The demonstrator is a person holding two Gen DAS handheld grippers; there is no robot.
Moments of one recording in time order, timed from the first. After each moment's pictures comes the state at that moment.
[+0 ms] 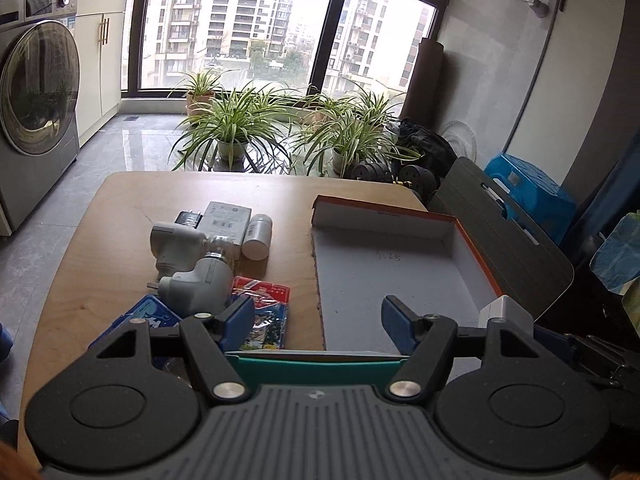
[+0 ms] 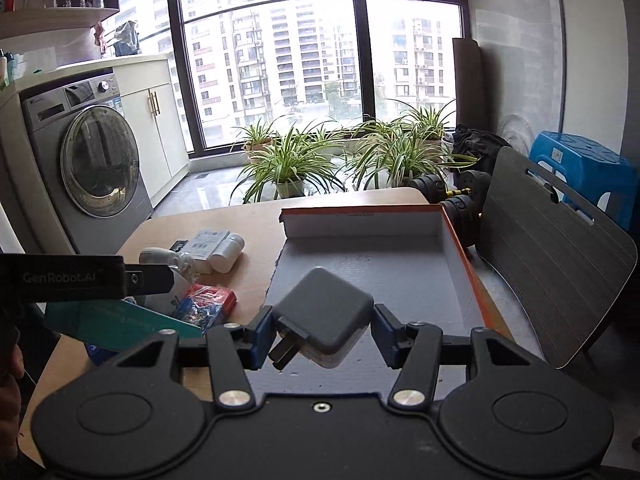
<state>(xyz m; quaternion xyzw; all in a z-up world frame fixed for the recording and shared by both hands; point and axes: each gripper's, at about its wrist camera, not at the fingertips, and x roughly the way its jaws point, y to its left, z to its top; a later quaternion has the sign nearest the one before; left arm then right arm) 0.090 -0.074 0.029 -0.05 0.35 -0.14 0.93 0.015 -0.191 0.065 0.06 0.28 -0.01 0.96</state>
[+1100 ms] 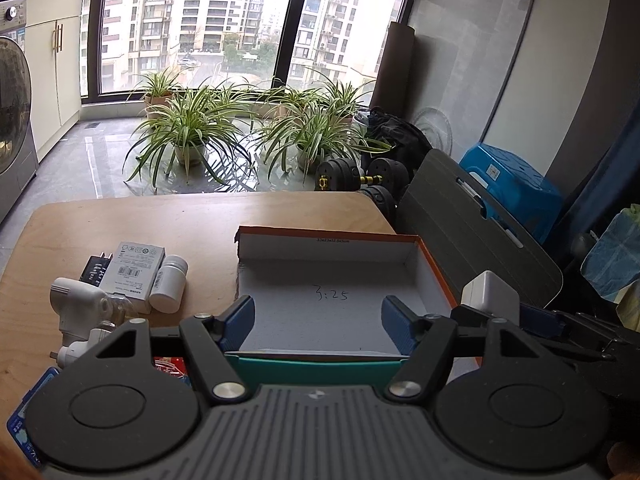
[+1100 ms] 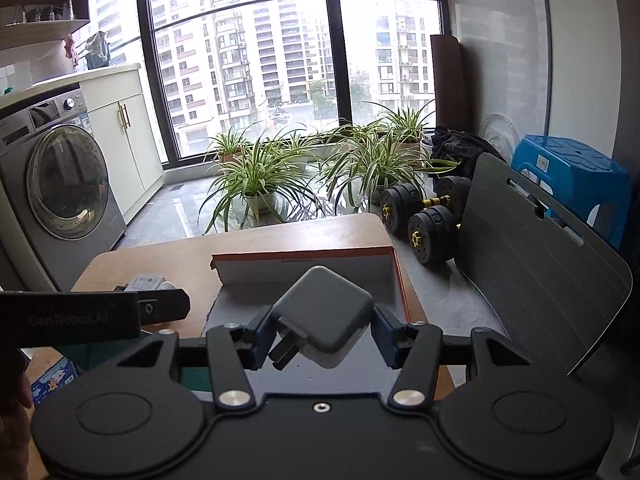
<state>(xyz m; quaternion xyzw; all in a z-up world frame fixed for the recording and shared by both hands) 0.146 -0.140 0.035 -0.04 0.35 -0.17 0.92 0.089 -0.257 0.077 0.06 0.29 -0.02 0.96</state>
